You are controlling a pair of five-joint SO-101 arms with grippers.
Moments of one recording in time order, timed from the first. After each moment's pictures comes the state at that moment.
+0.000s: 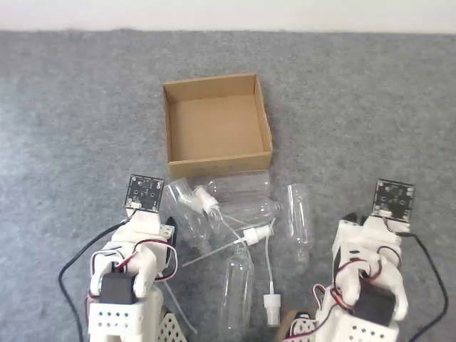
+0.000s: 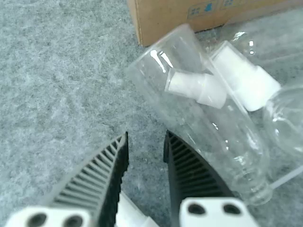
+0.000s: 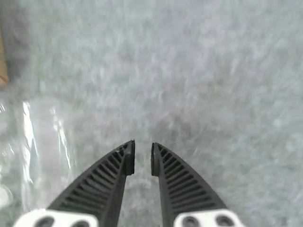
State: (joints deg) left arm -3.3 -103.2 97.3 72.0 -1.5; right arm 13.5 -103.2 80.5 74.8 3.2
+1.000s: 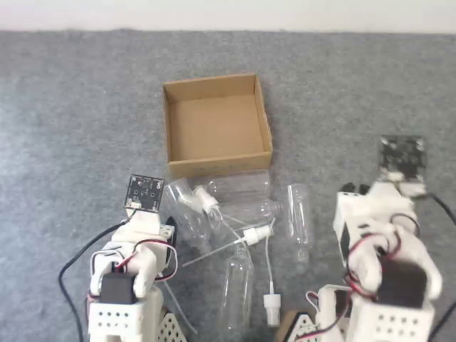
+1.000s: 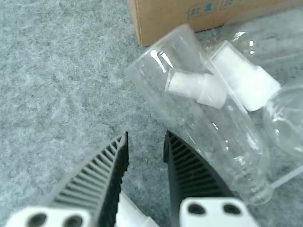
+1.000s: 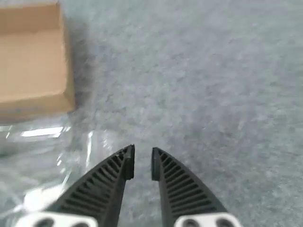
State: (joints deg) left arm -3.3 -103.2 97.3 72.0 -1.5; right arm 3.3 -70.5 41.5 81.8 3.2
